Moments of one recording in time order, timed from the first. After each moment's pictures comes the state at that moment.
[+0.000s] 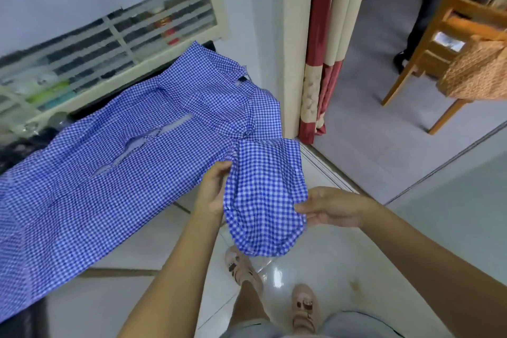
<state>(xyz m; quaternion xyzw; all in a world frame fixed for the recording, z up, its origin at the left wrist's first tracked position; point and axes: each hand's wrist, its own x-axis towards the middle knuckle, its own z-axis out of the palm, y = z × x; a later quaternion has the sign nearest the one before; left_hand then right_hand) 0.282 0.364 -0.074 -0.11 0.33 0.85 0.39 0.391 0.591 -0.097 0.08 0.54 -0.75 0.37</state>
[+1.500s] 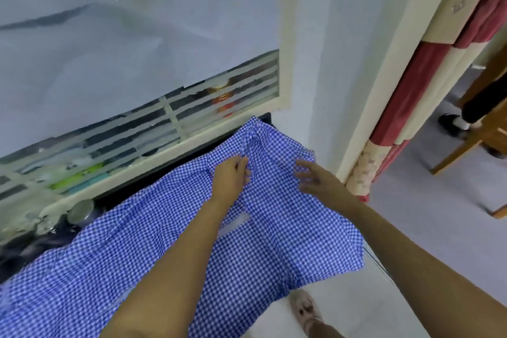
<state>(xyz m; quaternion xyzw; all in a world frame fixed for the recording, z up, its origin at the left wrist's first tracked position) -0.098 0.325 -0.068 0.06 0.85 0.51 0.10 -0.001 0.537 -0.070 0.10 0.80 -0.58 0.09</state>
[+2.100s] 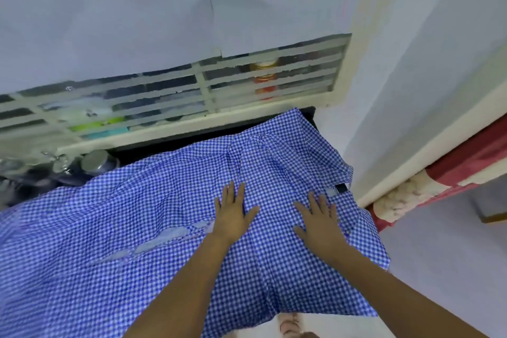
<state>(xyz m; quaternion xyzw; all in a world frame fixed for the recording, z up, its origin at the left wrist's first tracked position) -0.074 0.298 -0.189 0.00 0.95 0.23 0.21 -0.044 0.522 -0.171 -0.05 0.96 -0.10 0.24</state>
